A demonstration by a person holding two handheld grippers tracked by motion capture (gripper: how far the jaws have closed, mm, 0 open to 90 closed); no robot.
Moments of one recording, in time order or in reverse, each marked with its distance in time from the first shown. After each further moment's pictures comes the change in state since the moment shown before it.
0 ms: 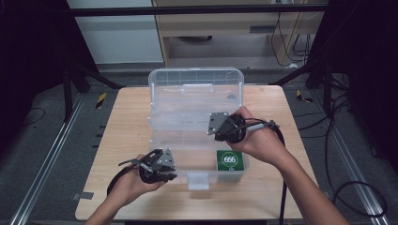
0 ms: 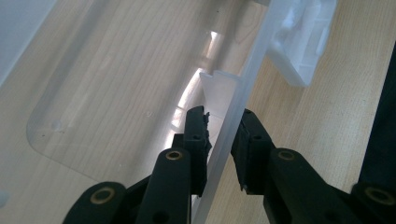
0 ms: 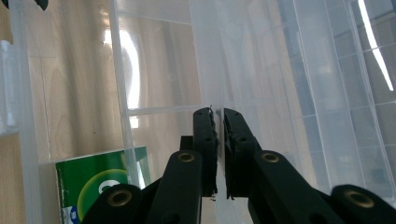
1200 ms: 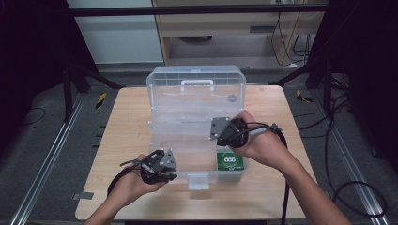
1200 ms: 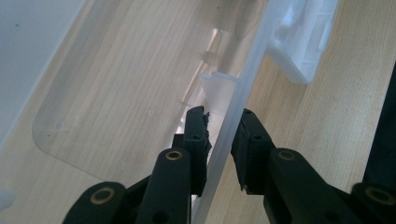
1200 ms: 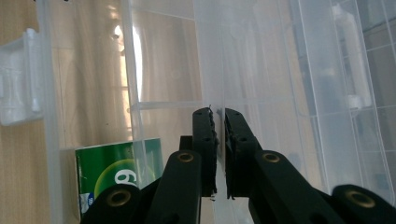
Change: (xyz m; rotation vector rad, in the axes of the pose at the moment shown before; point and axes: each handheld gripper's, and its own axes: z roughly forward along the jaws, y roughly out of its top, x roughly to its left) left arm -0.003 0.003 0.000 0.023 0.024 0.026; right arm 0.009 -0.005 -0.005 0.000 0.026 -0.029
